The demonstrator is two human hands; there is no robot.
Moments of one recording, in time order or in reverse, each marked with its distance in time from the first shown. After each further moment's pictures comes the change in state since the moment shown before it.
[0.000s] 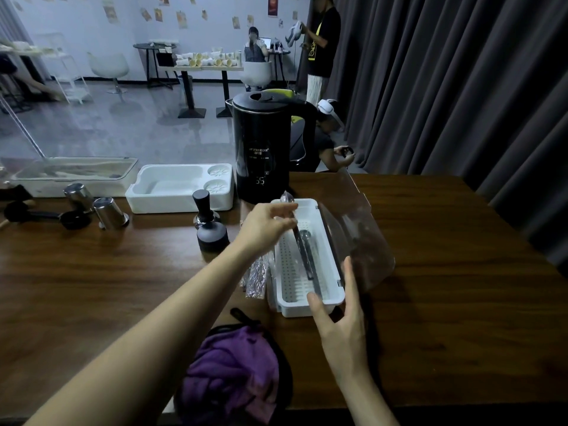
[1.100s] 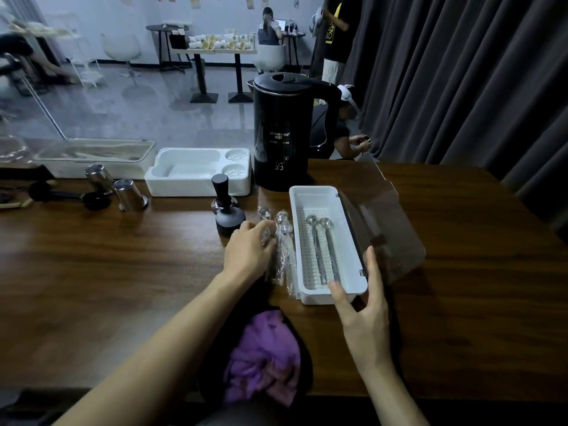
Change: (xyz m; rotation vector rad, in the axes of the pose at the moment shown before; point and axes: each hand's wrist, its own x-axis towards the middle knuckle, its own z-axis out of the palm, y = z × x) left_hand -0.032 -0.100 -0.010 0.549 0.202 -0.063; right_hand 0.000 0.004 0.001 0.028 -0.007 0.005
